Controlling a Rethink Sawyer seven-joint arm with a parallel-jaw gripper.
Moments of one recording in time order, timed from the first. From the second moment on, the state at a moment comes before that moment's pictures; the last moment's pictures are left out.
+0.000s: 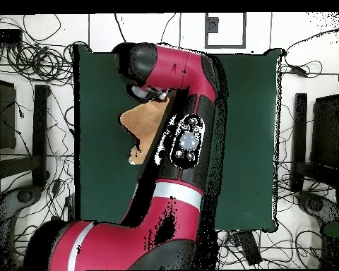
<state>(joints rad) 0.08 -0.19 -0.39 0.79 0.29 1.16 2.09</state>
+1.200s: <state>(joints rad) 0.05 -0.19 -0.38 0.87 0.27 1.03 2.09</state>
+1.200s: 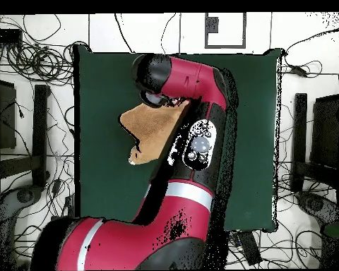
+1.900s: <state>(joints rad) -0.04 -0.09 -0.40 0.72 0.28 1.18 2.09</state>
